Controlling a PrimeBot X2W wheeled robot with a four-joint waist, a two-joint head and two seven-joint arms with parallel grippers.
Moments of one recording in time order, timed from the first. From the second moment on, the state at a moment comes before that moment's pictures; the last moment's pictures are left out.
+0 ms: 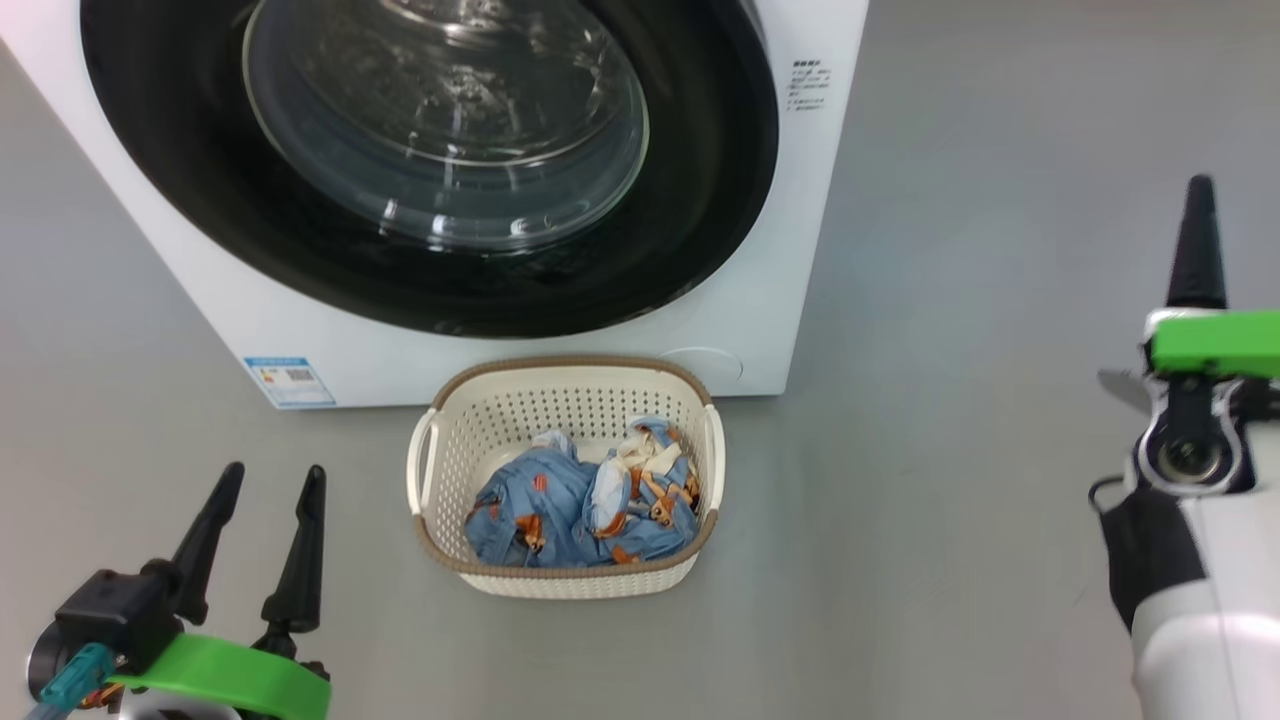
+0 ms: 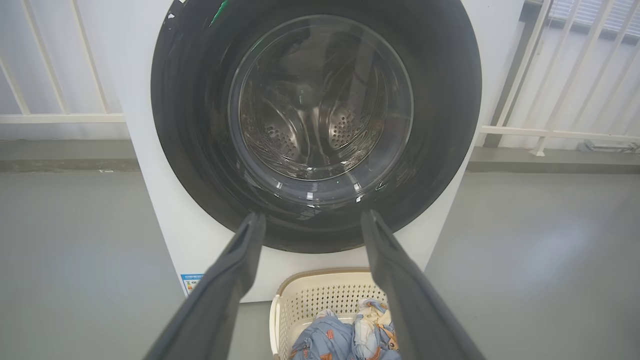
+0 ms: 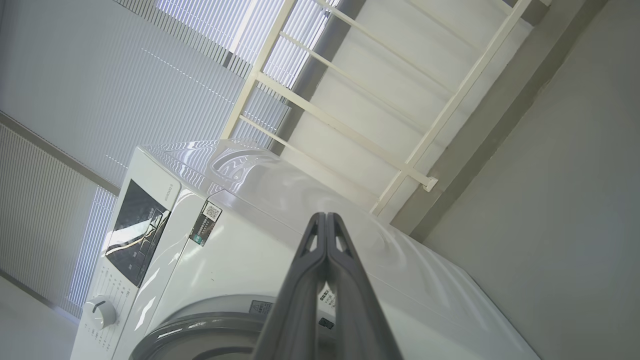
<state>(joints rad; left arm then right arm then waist) -0.11 0.24 -0.13 0.14 -0.40 -0.13 -0.26 -0.64 -0.08 -0.28 0.51 0.99 0.12 -0.18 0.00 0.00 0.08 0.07</state>
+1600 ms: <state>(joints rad) -0.35 0.18 -0.17 0.05 -0.46 -0.13 -0.26 -1.38 -0.10 -0.41 0.98 1.16 0.12 0.42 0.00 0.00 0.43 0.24</state>
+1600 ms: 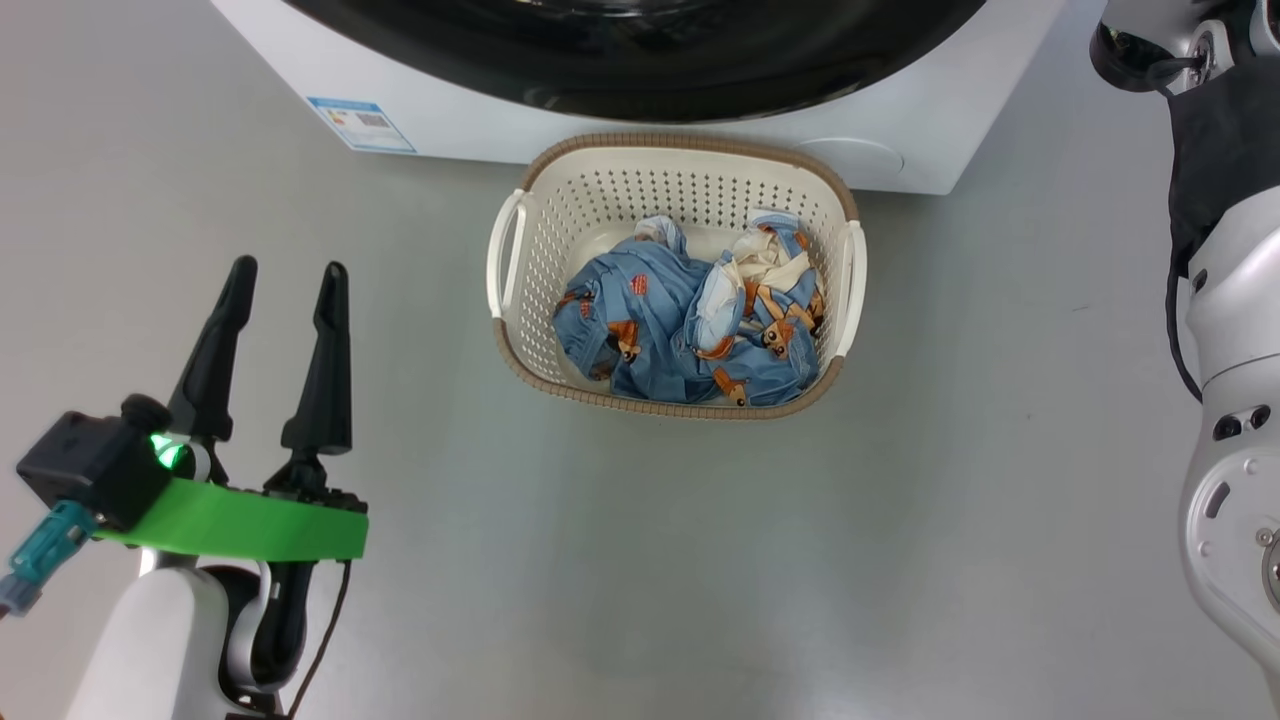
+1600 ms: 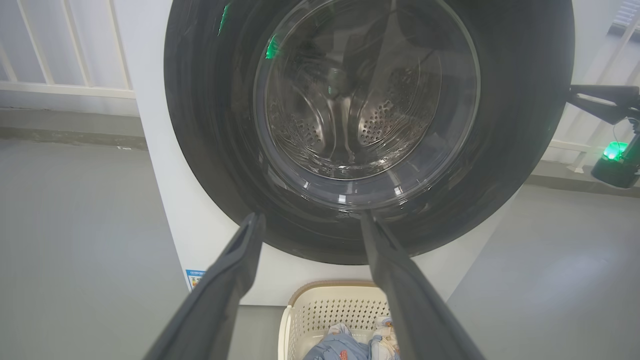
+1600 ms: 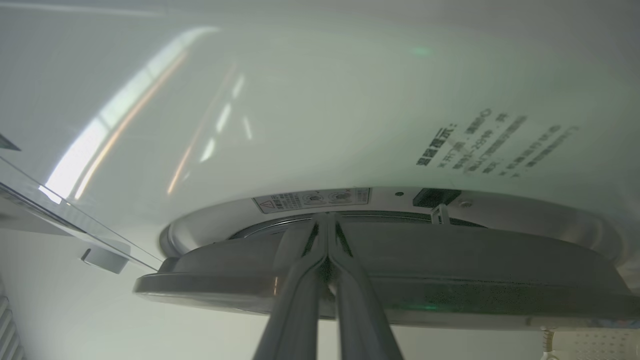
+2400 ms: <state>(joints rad) -0.37 0.16 -0.17 0.04 -0.47 -0.13 -0.26 -1.49 -0.14 -0.44 1.13 1.00 0.12 0.43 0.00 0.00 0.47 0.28</state>
